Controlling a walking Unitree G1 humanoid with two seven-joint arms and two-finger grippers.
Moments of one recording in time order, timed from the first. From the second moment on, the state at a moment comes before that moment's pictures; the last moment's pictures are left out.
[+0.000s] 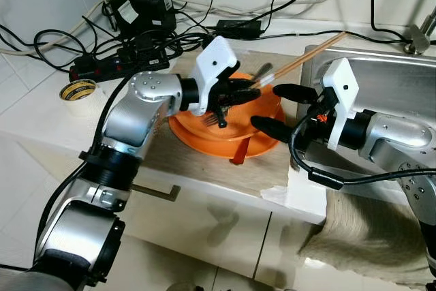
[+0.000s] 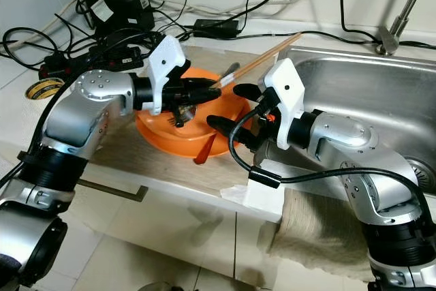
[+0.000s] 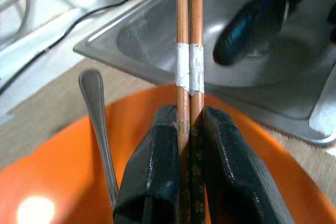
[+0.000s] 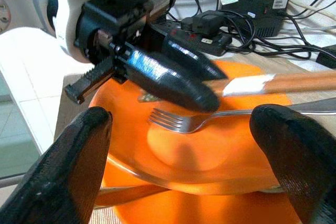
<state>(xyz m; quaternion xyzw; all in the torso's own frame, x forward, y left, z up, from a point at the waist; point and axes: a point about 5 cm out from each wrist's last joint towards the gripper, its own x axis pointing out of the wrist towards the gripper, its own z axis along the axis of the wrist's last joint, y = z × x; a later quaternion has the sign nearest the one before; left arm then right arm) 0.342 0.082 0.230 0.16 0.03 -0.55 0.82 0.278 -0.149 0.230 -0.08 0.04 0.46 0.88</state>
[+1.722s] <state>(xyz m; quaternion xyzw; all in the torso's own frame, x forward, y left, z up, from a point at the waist) 0.320 0.084 0.250 0.11 -0.01 -0.60 0.79 0.294 -0.169 0.238 -0.08 0.00 0.42 0.91</state>
